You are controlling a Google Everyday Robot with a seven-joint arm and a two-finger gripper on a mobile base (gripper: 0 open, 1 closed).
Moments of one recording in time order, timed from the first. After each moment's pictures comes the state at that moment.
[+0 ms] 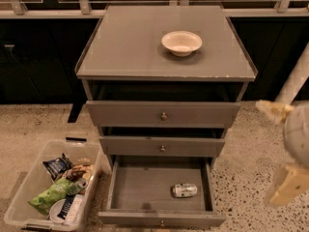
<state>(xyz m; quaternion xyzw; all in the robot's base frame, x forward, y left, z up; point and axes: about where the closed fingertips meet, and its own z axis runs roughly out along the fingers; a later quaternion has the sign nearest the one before) 0.358 -0.219 0.887 -0.64 0.73 -0.05 0.22</state>
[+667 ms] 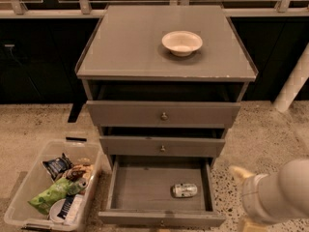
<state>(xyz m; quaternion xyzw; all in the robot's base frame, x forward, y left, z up) 0.334 -0.222 0.682 -0.64 0.75 -0.01 0.17</state>
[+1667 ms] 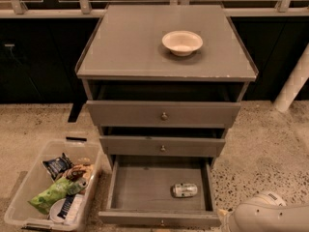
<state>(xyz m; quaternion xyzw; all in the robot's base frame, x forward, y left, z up) 0.303 -0.246 0.419 -0.63 0.78 0.05 0.04</state>
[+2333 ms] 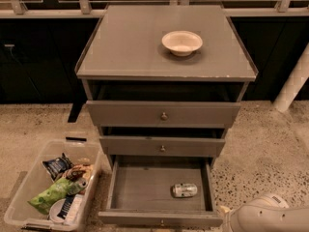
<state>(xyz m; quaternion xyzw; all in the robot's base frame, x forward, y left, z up) 0.318 -0.250 0.410 -0.62 0.78 0.04 0.07</state>
